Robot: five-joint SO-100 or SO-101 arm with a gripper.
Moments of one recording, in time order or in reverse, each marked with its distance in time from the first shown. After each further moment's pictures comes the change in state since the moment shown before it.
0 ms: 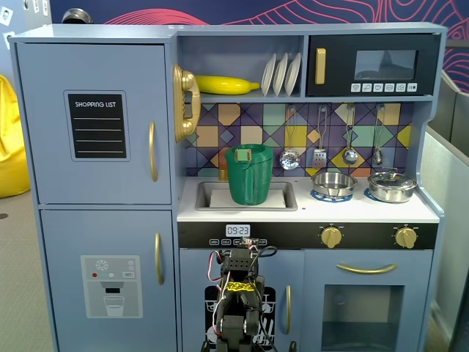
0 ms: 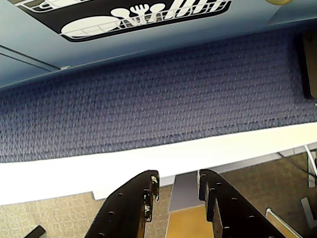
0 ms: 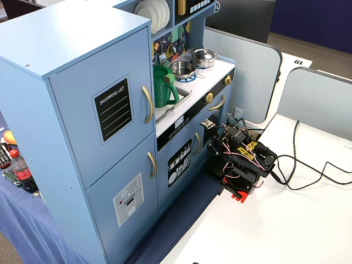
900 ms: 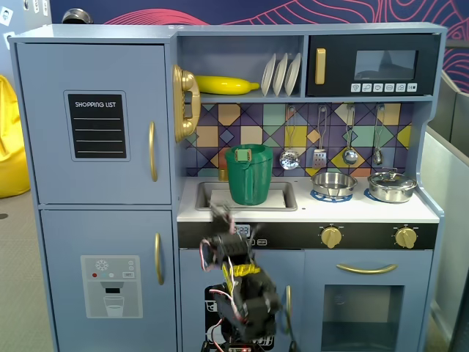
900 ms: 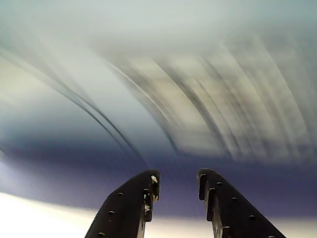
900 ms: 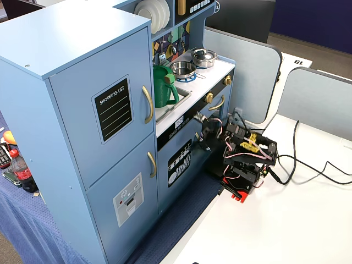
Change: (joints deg) arm -25.8 -13.5 -18.0 -26.6 0.2
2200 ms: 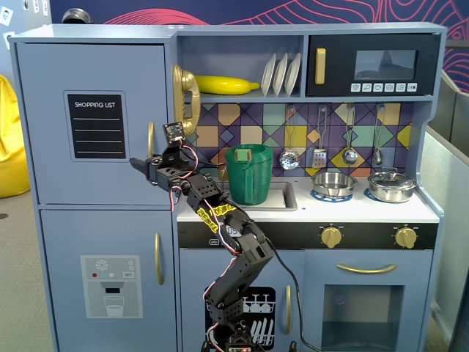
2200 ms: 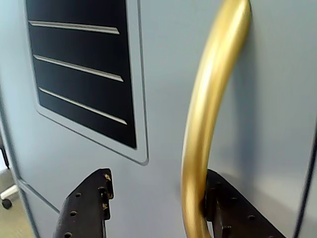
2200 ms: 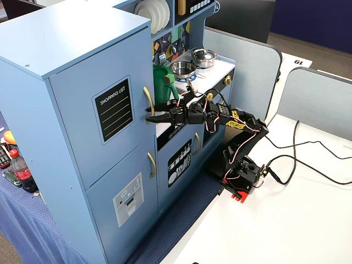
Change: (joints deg) arm -23.4 -43.3 -53.3 -32.7 -4.7
